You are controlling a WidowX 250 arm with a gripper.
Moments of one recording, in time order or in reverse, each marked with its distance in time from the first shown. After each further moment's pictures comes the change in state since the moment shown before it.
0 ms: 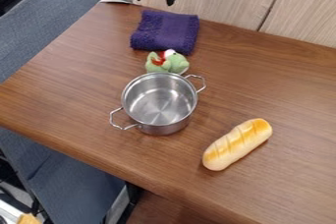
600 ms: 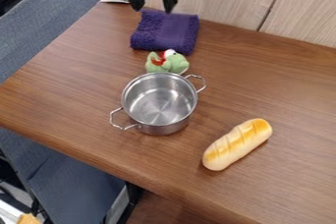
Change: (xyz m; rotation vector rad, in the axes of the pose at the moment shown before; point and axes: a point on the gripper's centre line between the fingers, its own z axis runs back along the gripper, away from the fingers) arm -0.015 0.007 -0.005 -0.067 0.098 0.079
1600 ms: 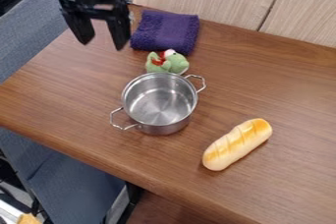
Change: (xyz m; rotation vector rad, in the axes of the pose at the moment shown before) arm -0.107 0.011 0.020 0.058 0.018 -0.014
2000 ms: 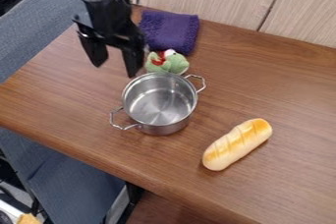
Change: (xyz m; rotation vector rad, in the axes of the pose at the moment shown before) arm -0.013 -0.021 -0.027 0.055 0.016 -0.085
